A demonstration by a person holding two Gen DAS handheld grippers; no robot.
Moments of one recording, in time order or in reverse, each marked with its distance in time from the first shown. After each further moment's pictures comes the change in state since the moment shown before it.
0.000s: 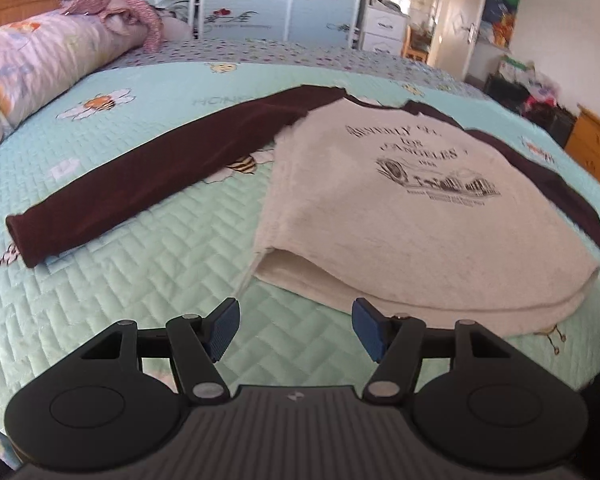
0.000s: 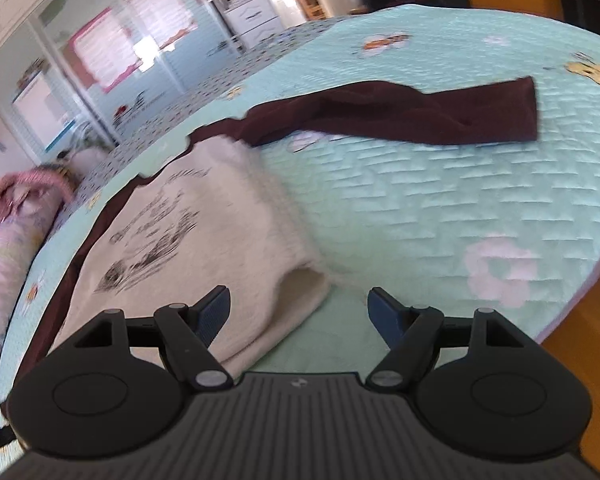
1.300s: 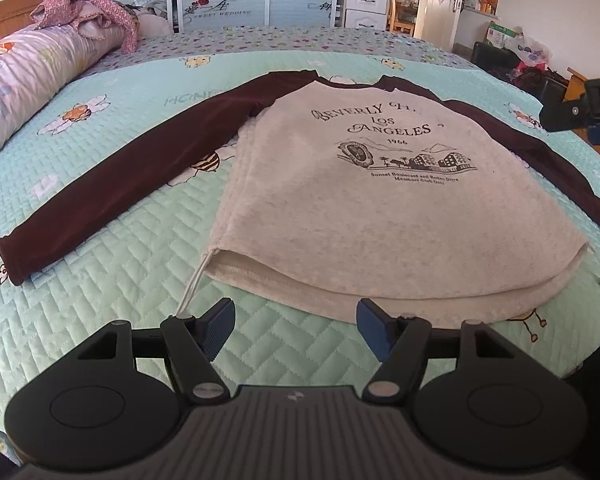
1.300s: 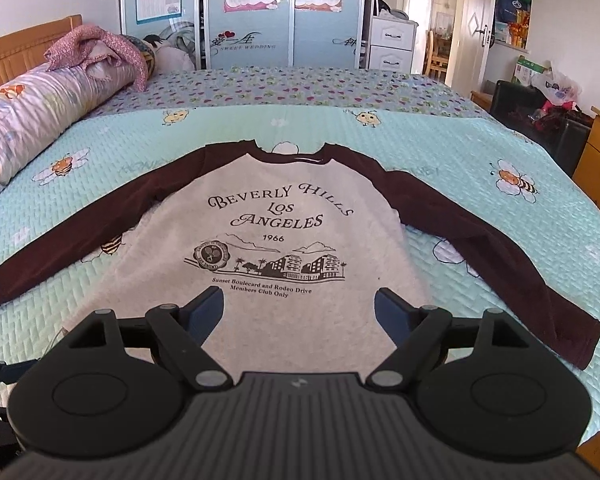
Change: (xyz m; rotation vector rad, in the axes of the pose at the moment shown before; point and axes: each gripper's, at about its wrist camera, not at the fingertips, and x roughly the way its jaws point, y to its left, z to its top) left arm -0.003 -0.037 0.007 0.051 0.062 0.011; right arm -0.006 0.196 0.036 -0.562 0.008 -0.050
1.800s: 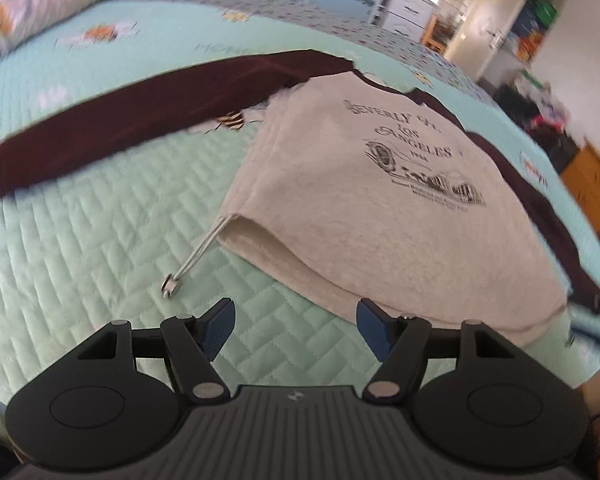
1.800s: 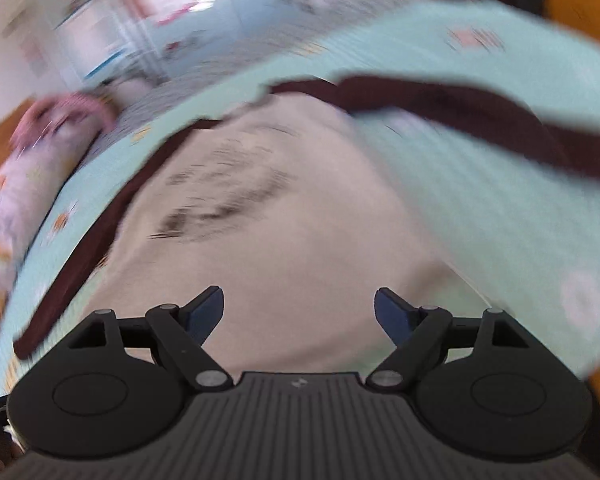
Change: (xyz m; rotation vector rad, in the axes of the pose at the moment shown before) left arm 0.011 0.040 -0.001 -0.246 0.049 -0.072; right arm 0.018 -0.123 -0.110 0.523 0.109 0.106
